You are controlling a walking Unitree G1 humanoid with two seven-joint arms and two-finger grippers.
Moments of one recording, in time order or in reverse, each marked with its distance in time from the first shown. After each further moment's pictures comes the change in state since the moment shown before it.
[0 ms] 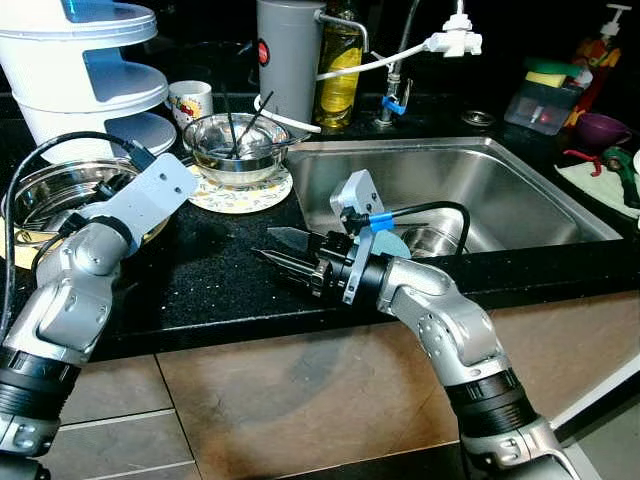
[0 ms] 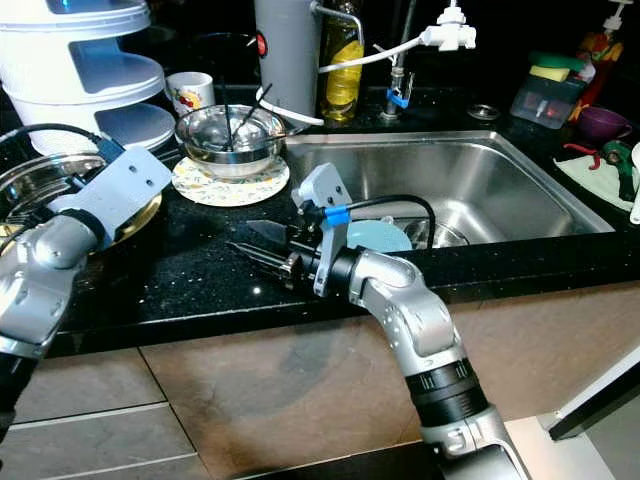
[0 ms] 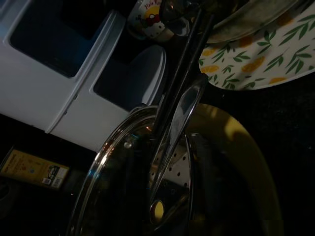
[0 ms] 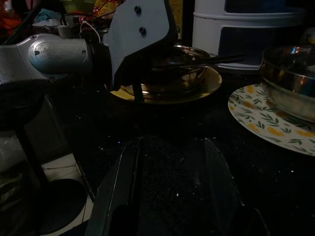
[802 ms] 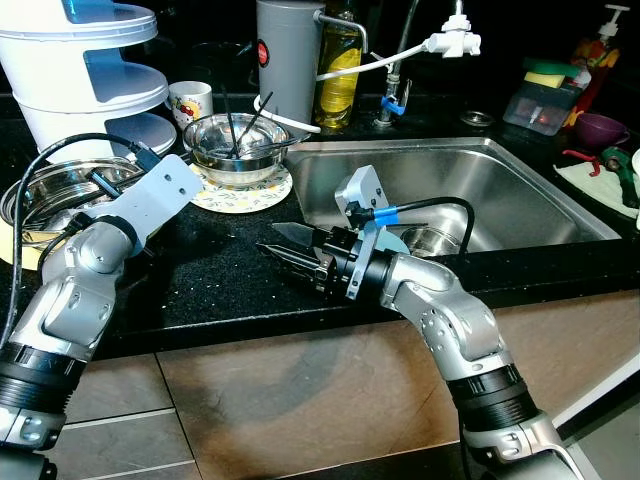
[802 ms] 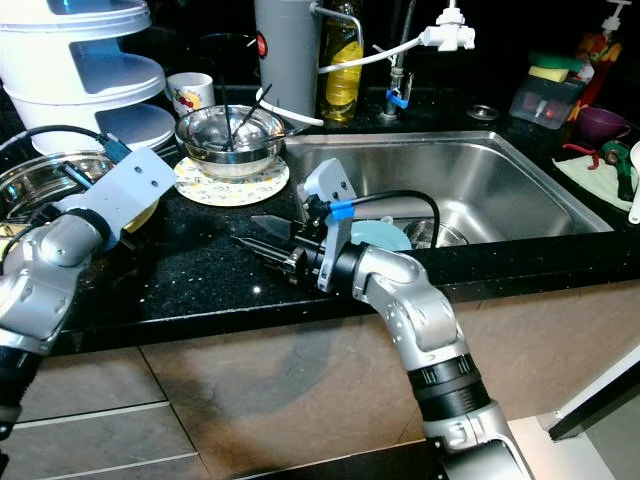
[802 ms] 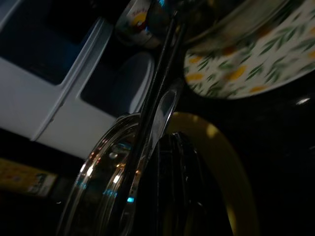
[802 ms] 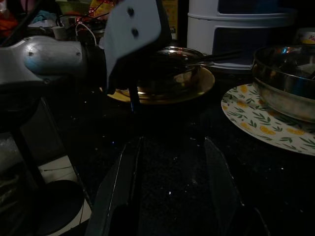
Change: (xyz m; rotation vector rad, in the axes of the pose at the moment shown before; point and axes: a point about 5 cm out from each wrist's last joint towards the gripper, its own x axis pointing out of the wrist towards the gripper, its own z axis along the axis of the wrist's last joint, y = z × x) left arm 0.004 -0.005 0.007 -0.039 -0.031 -0.027; right arm -0.004 -0.007 0.001 0.003 -0.001 -0.020
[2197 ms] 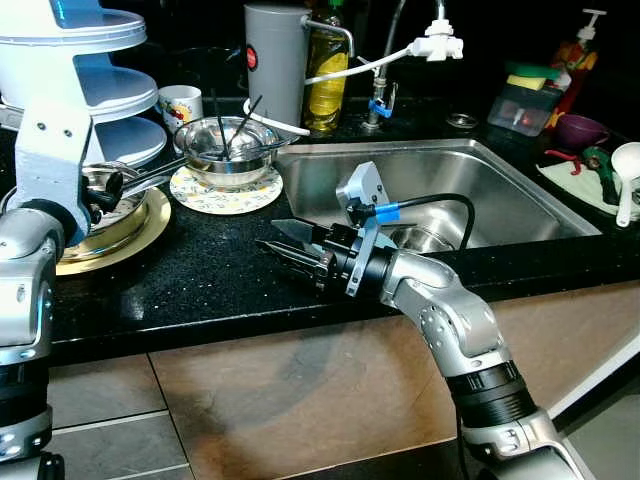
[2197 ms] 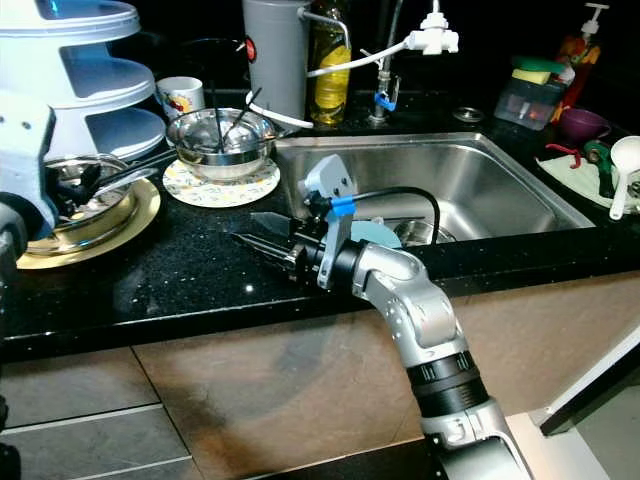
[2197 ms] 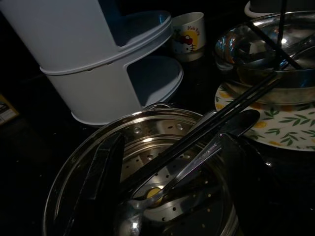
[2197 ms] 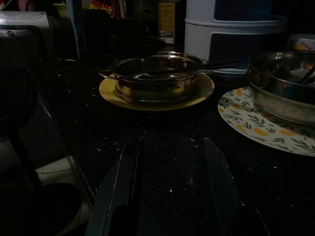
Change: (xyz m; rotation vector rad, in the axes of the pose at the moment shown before) left arm -0.032 0.057 -0.015 -0.549 0.019 0.166; right arm 0.003 0.000 0.002 0.007 -0.012 0.010
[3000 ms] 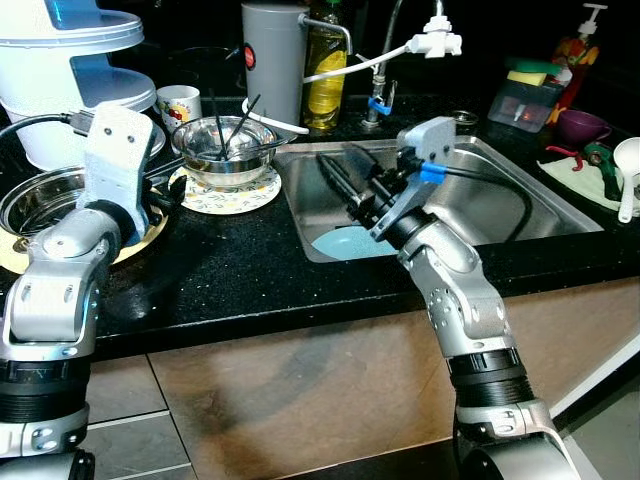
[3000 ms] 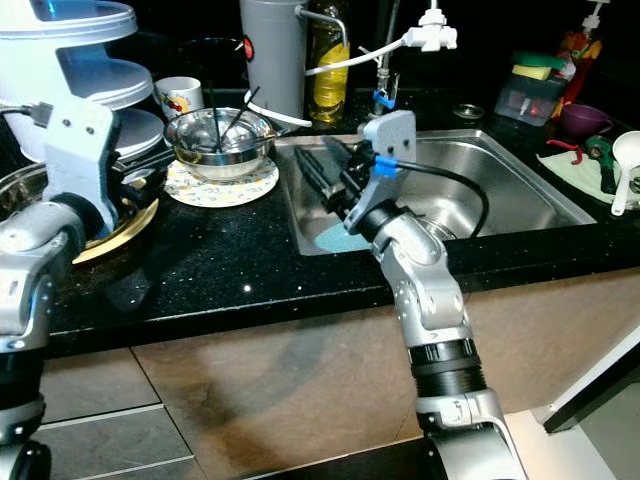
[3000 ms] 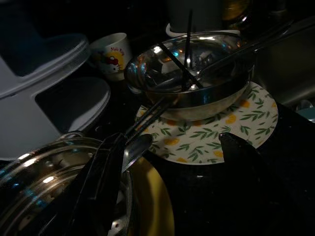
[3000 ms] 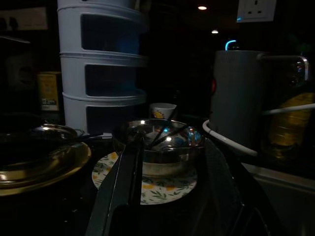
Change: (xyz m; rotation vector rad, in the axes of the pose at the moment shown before) left arm 0.007 -0.053 0.008 -0.062 -0.059 -0.223; right arm -0.017 -0.037 0.036 -0.164 -0.270 -0.476
